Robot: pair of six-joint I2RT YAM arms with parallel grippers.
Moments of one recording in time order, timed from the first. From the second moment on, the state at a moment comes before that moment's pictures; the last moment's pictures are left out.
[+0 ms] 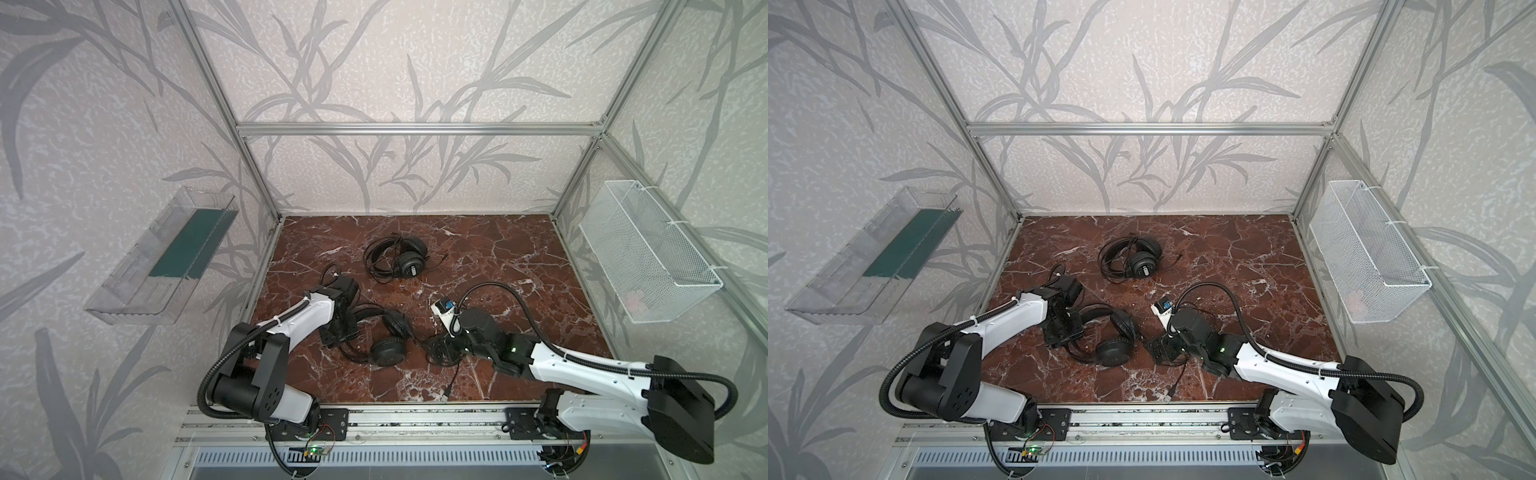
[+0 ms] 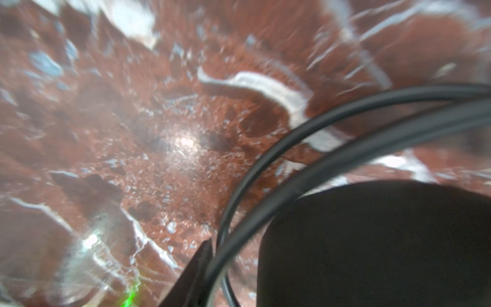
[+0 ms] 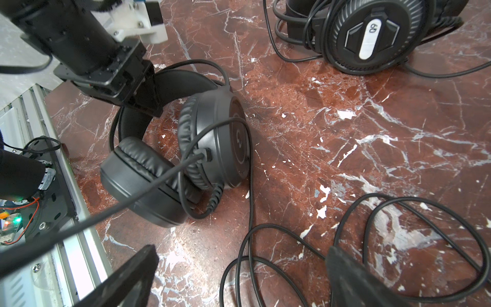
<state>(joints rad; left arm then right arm) -0.29 1.47 0.82 -0.89 -0.03 -0.73 0.96 1.17 0.55 -0.01 0.00 0.28</state>
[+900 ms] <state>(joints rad) -0.32 1.82 1.17 -0.98 -0.19 -0.45 0.99 1.15 0.55 -0.01 0.00 0.26</state>
